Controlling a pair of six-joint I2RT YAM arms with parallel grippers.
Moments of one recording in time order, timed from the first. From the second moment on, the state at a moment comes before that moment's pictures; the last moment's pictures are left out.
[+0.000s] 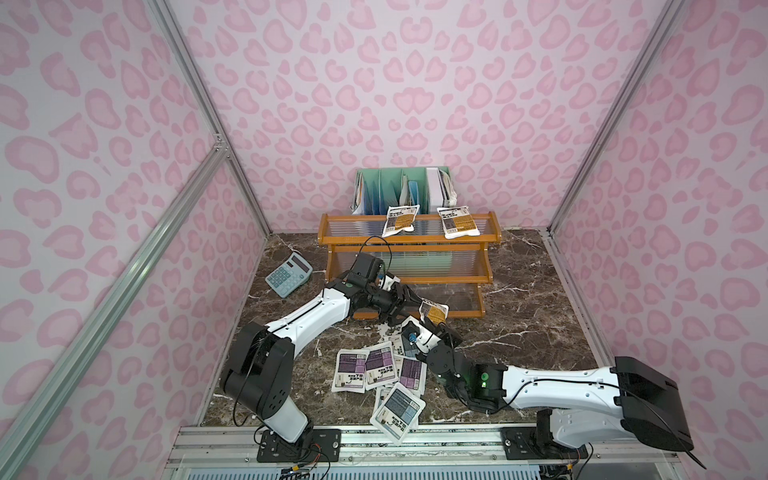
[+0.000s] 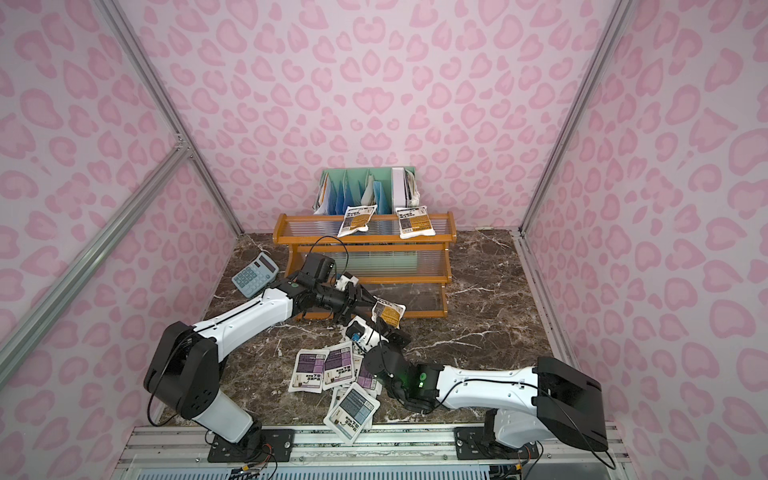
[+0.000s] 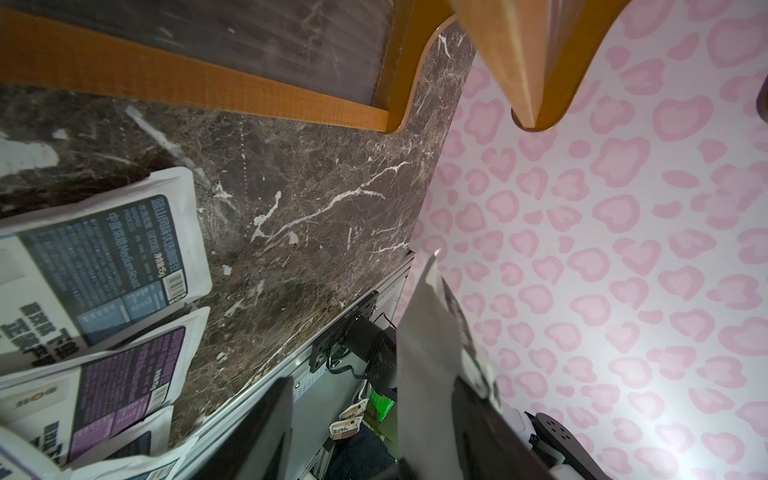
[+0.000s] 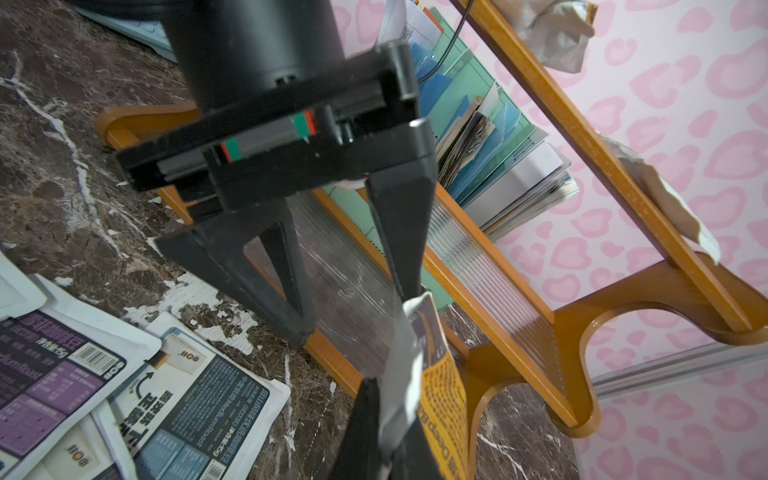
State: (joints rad) left arm -0.48 1.63 1.13 -0.36 0.86 -1.12; right arm 1.32 1.35 0.68 0.27 0.93 -0.34
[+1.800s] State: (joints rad) left arm -0.49 1.58 1.09 -0.35 0.81 -1.20; right arm 1.38 1.43 0.72 0.20 0.88 -0.25
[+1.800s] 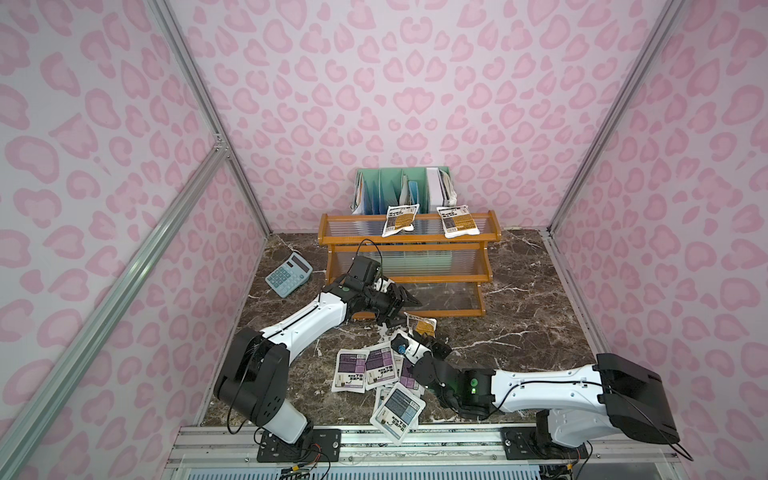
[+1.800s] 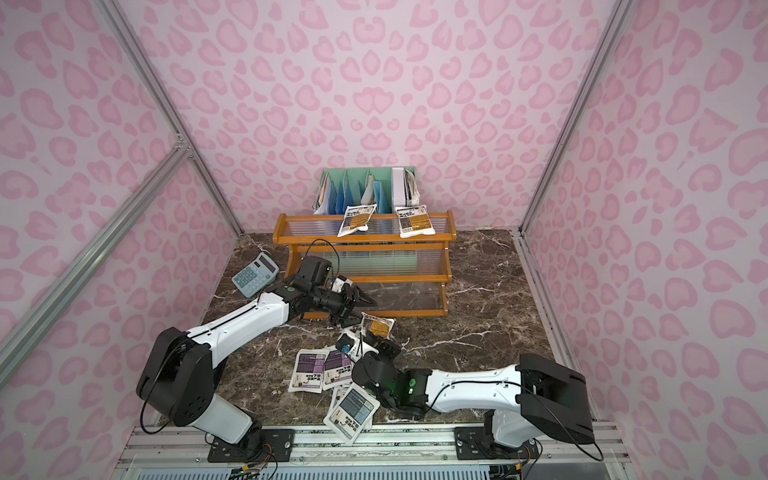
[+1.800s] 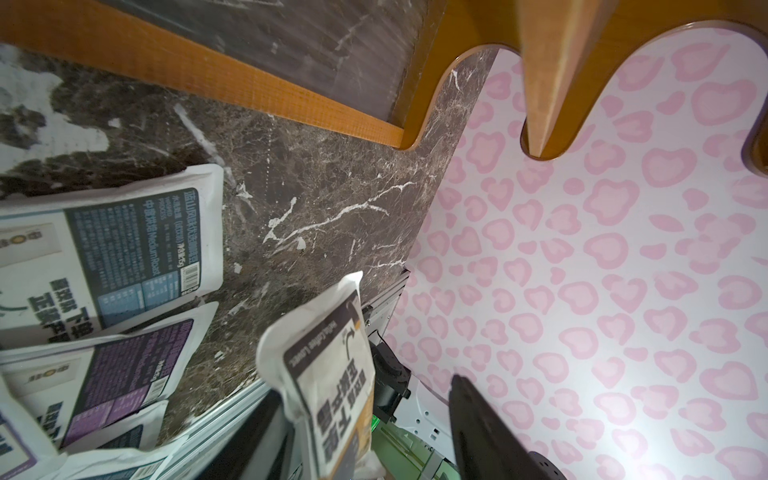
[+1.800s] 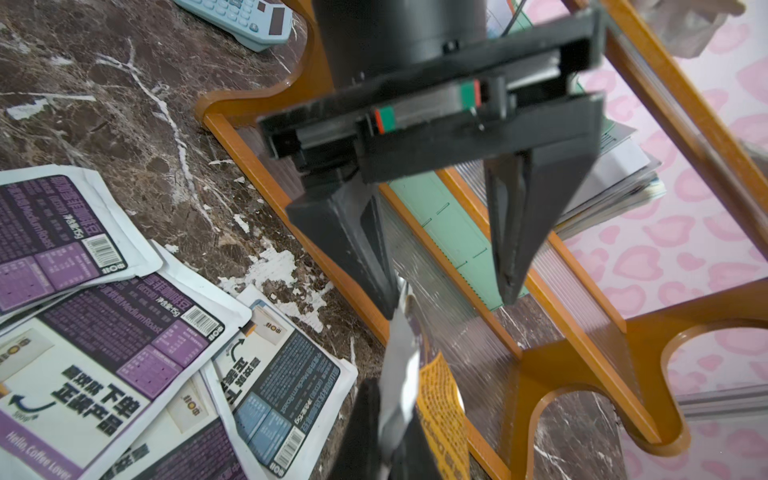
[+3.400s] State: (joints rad) left arm -0.48 1.01 0.91 -0.21 0.36 -0.96; right arm 0.74 1.01 0.68 0.19 -0.51 0.59
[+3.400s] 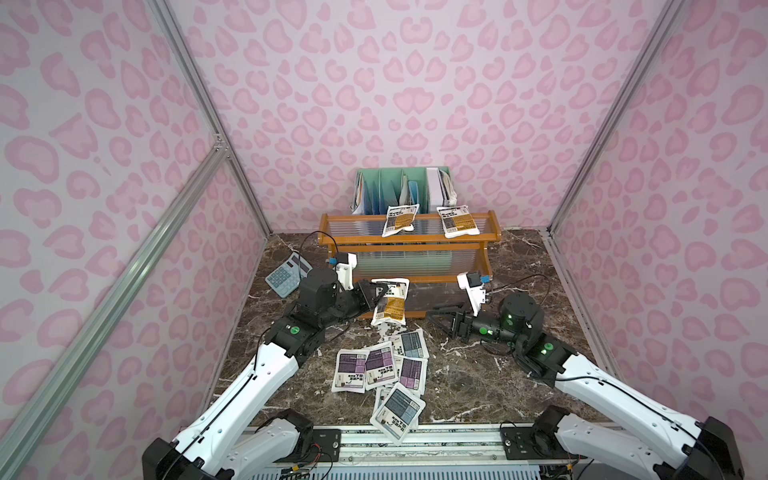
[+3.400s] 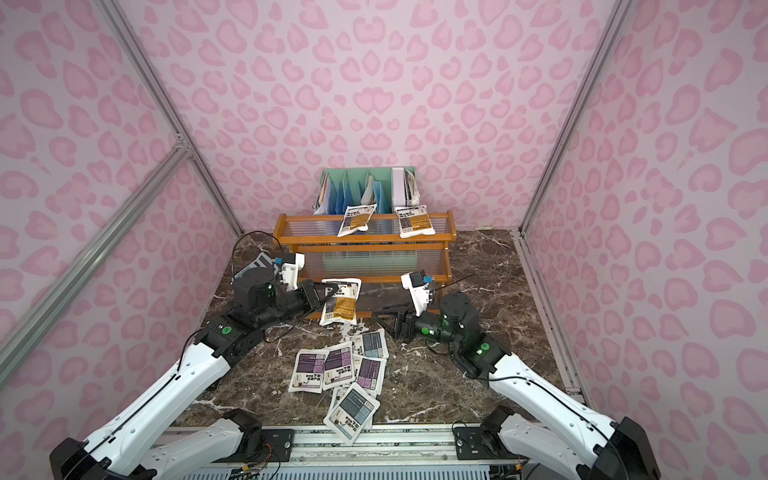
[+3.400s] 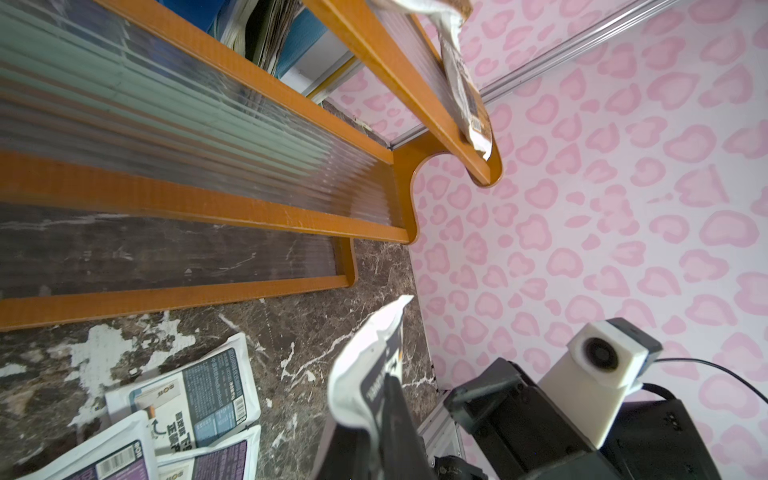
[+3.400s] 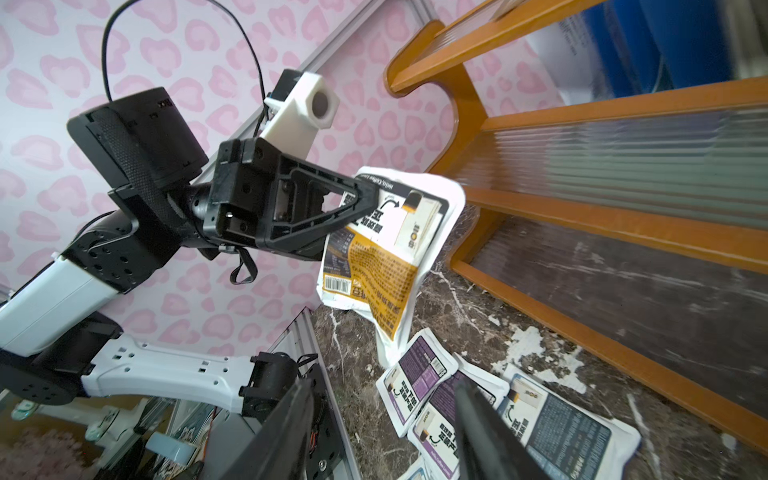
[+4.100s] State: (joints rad) left arm -0.43 1.04 0.84 0.10 0.37 -1.23; right arm 0.76 1.24 0.77 0.41 -0.59 0.55
